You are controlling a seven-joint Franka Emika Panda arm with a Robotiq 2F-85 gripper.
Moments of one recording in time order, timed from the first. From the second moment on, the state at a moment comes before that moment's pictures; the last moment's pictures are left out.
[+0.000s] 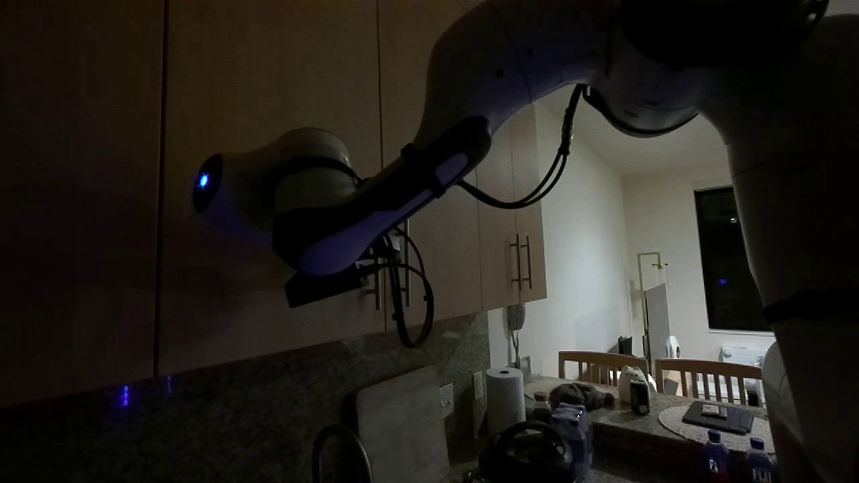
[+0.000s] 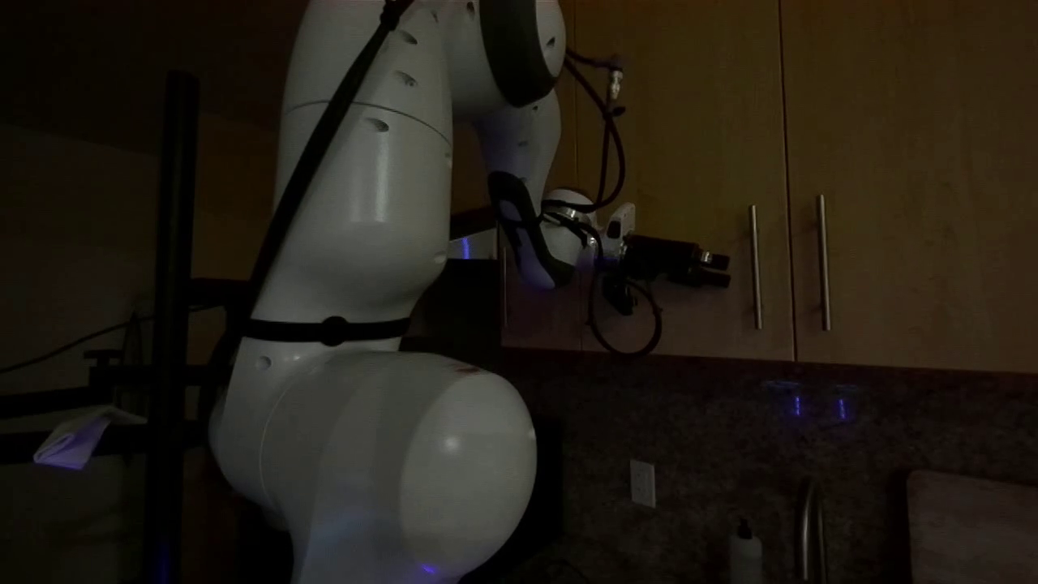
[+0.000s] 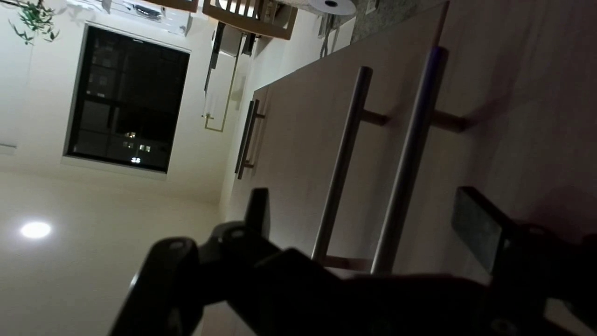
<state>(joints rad) 0.27 0.06 0.26 -1.88 -1.30 1.54 1.76</state>
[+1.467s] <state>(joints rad) 0.22 -0.01 0.19 -1.88 -1.21 1.64 1.61</state>
